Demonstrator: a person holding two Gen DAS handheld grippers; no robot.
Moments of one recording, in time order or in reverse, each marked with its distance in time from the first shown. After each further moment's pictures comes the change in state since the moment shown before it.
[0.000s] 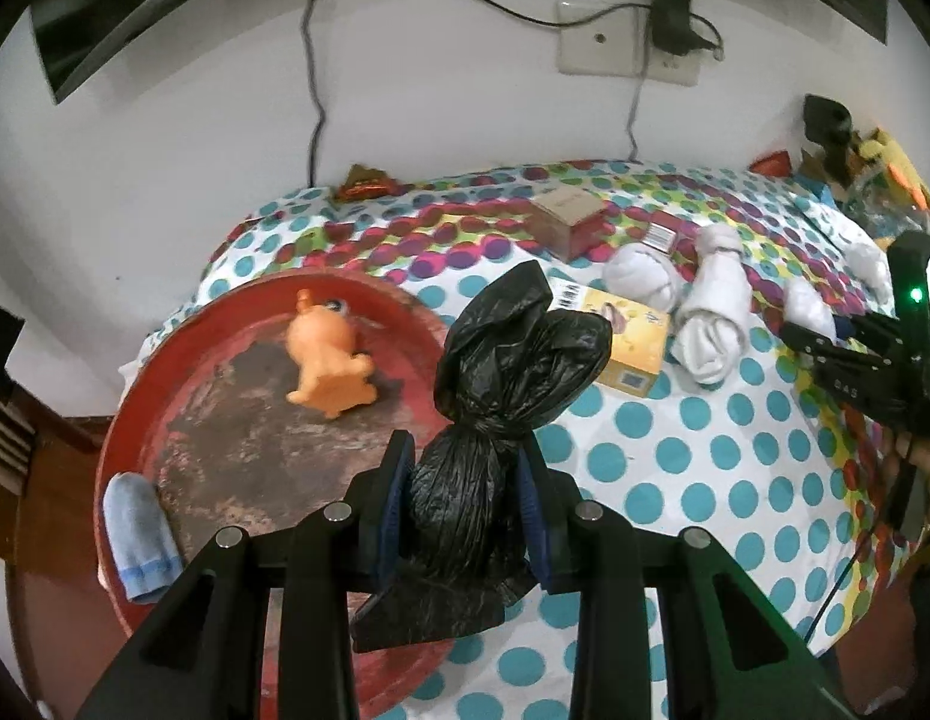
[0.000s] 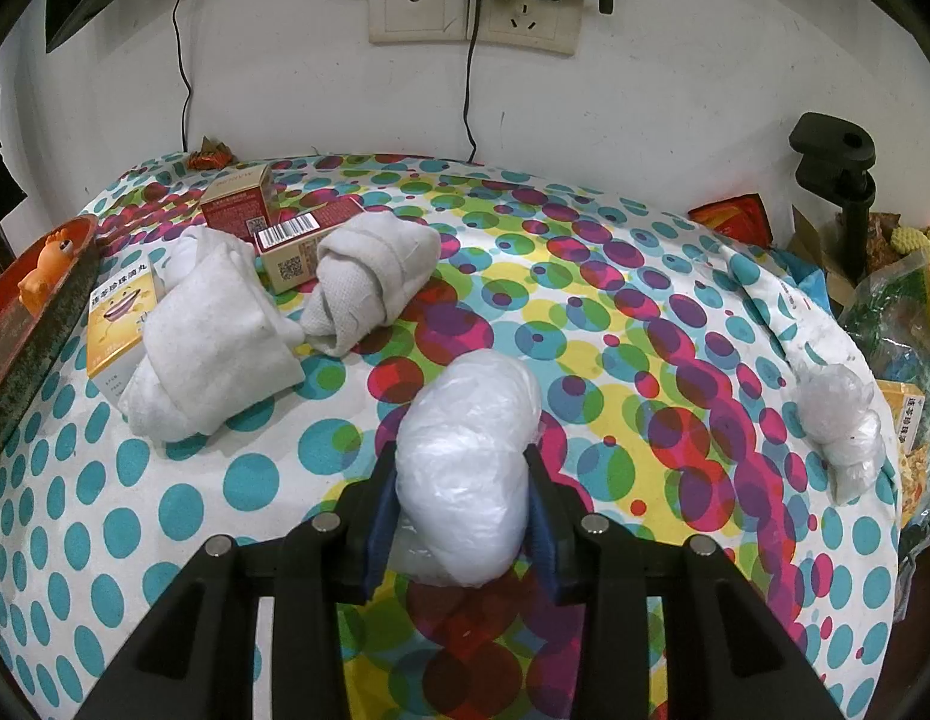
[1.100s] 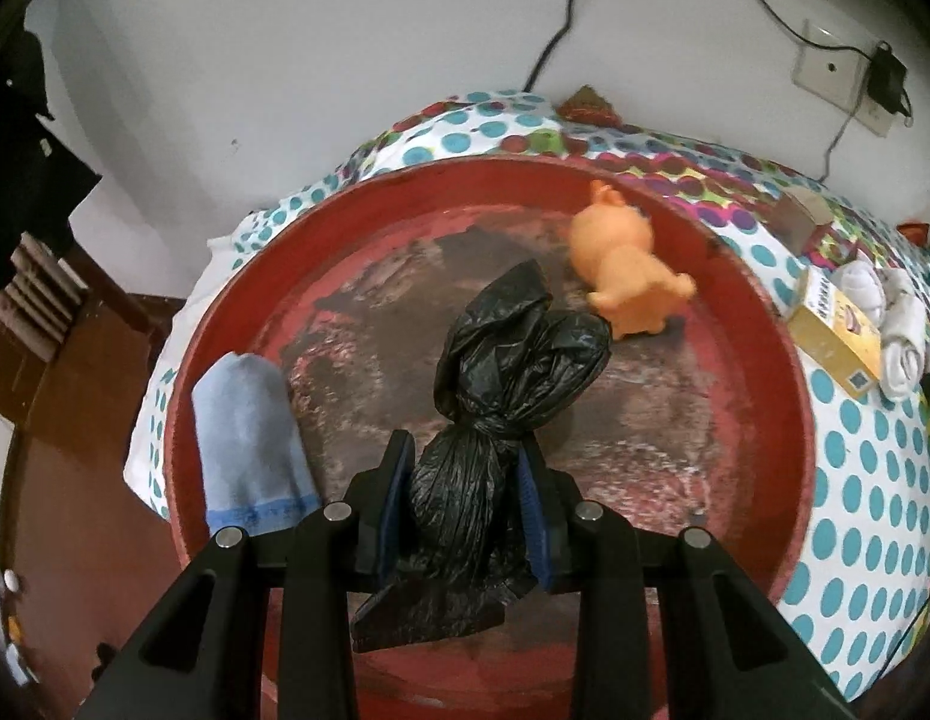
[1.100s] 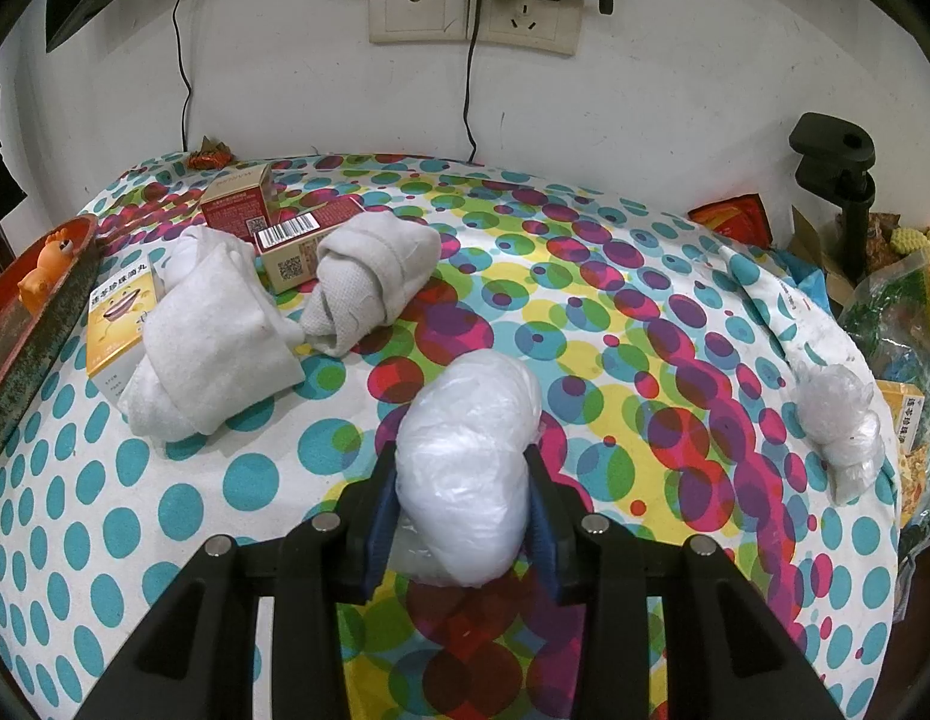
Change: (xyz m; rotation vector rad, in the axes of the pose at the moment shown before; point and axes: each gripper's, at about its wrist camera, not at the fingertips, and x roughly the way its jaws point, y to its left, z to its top) left arm 0.041 0.135 -0.058 -0.253 0.103 0.154; right arm 0.000 0.001 0.000 0.000 0.000 -0.001
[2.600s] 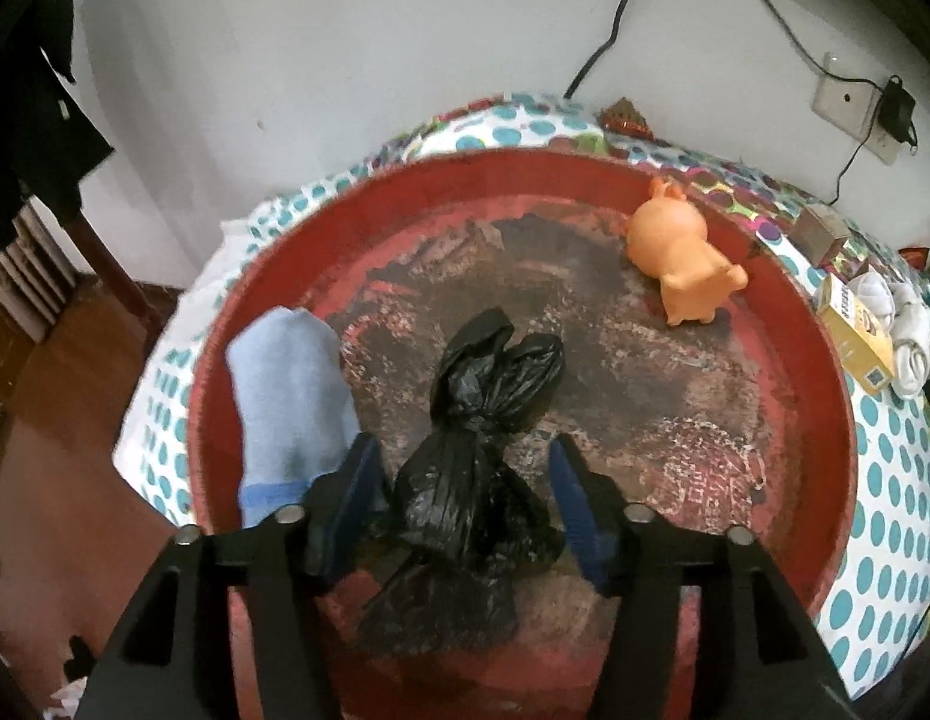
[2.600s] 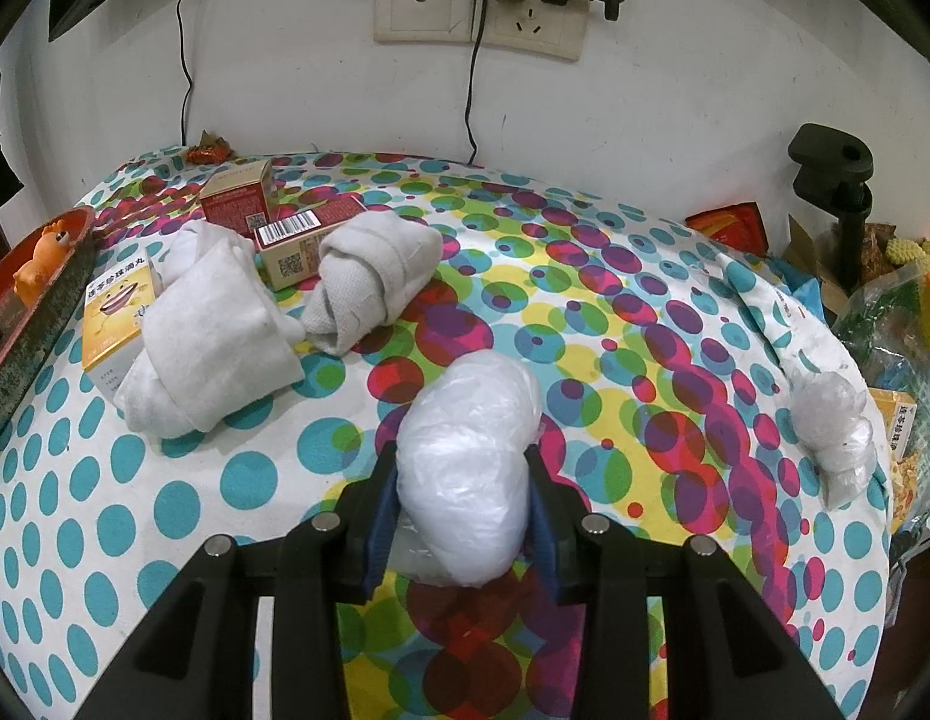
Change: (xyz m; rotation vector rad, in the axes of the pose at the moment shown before) left arm 0.003 0.035 -0.023 -0.051 -0.060 -0.034; right arm 0.001 0.001 0.002 -0.022 -0.002 -0.025
